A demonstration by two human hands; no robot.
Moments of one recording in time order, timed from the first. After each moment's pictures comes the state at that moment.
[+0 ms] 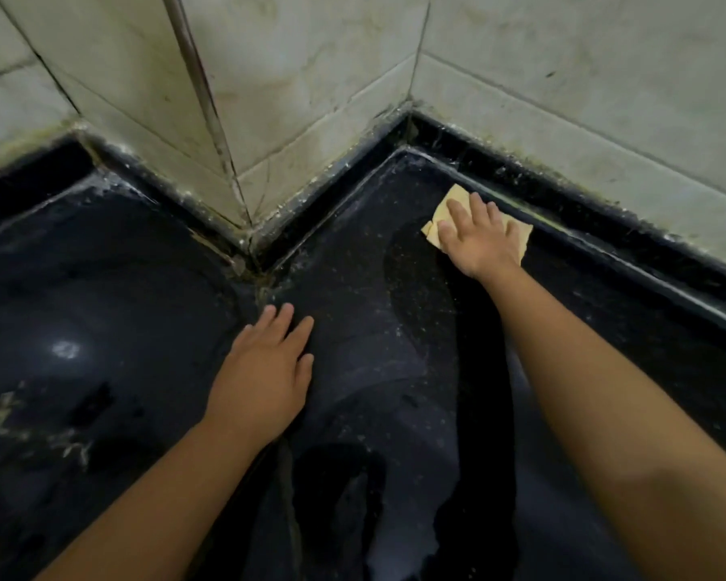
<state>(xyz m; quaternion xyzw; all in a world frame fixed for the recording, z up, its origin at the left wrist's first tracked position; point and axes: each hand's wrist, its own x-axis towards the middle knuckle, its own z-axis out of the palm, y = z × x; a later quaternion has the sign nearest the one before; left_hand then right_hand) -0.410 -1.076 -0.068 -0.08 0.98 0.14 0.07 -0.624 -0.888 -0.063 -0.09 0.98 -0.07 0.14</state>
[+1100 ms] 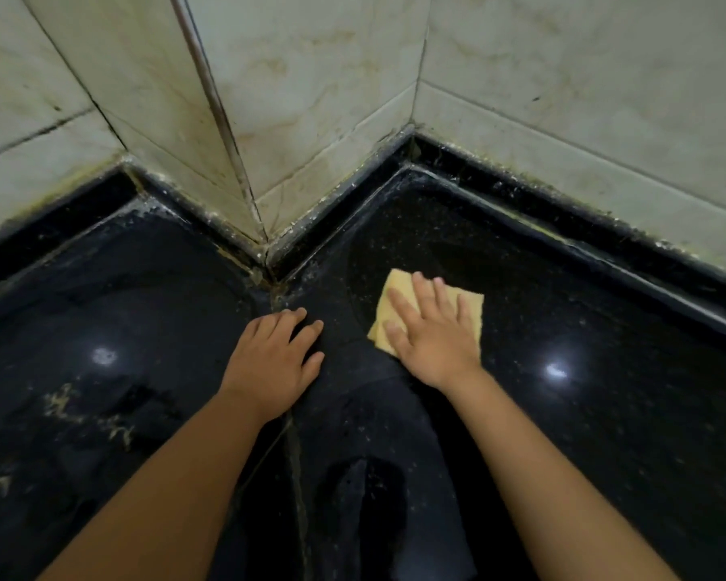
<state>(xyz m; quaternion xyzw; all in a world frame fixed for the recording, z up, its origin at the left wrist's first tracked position) -0.416 -1.087 -0.070 0.01 1.00 -0.01 0.01 -0.503 -0.904 -0.064 -0.21 0.96 -0.07 0.18</state>
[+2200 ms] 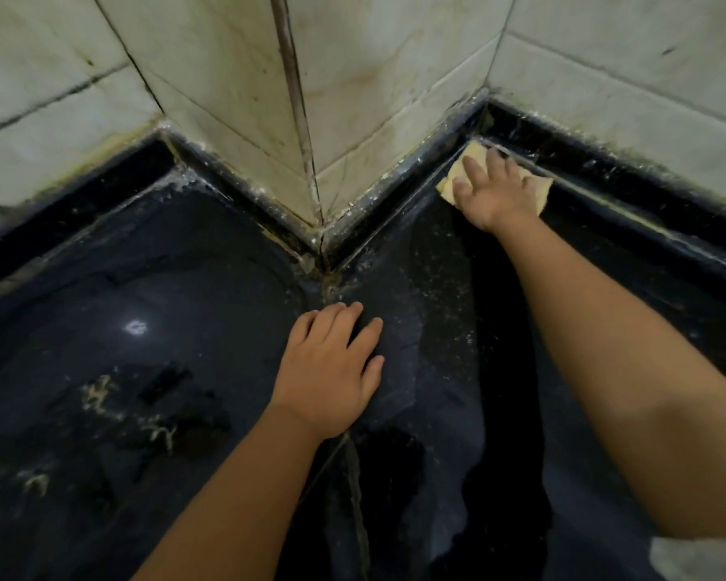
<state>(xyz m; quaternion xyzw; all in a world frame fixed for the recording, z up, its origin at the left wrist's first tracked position) -0.413 -1.091 -0.091 0.01 1.00 0.03 -0.09 -0.666 -0.965 -0.068 -0.13 0.98 -0.08 0.12</state>
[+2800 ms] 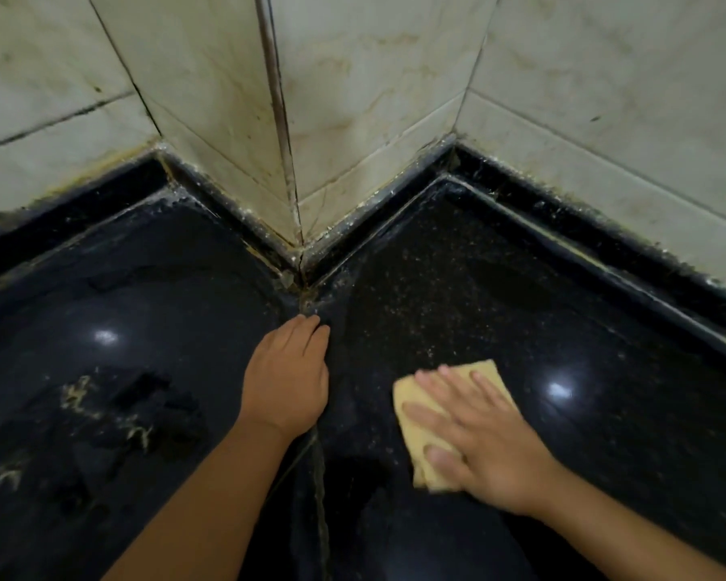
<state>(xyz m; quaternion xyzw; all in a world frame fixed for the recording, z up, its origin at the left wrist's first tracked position) -0.409 -1.086 -0.080 -0.07 0.99 0.11 -0.07 -0.459 -0.853 -0.068 -0.46 0.88 0.03 0.13</state>
